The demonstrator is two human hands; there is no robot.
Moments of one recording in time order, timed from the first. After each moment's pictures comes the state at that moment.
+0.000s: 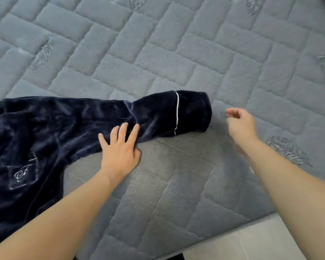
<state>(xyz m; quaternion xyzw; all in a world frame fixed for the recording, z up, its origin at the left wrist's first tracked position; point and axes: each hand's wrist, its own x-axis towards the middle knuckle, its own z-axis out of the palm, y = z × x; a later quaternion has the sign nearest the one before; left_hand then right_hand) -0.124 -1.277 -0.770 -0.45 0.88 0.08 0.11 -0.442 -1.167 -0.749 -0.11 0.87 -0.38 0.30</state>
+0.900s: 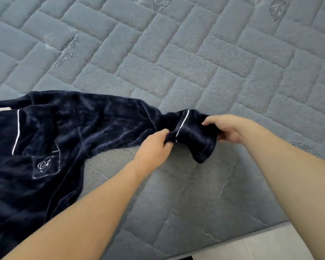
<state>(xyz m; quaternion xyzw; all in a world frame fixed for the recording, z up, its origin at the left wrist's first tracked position) -0.155 -1.277 -0.753 -0.46 0.78 0.43 0.01 -0.391 -1.231 -0.740 -0.08 0.78 -0.20 0.58</state>
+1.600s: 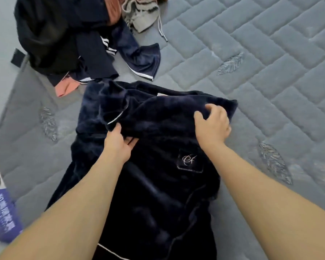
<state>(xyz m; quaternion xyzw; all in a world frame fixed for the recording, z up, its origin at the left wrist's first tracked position) 0.324 -1.456 -0.717 -0.66 -0.05 0.58 -0.47 0.090 -1.452 -0.699 -0.38 0.85 -0.23 0.29</state>
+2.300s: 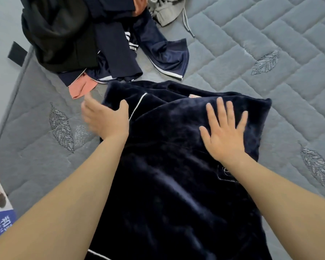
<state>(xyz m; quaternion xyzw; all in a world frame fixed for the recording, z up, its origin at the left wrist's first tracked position) 0.440 -1.543 -0.742 -0.85 0.40 0.14 -0.31 0.161 -1.458 -0.769 -0.68 0.73 0.02 0.06</state>
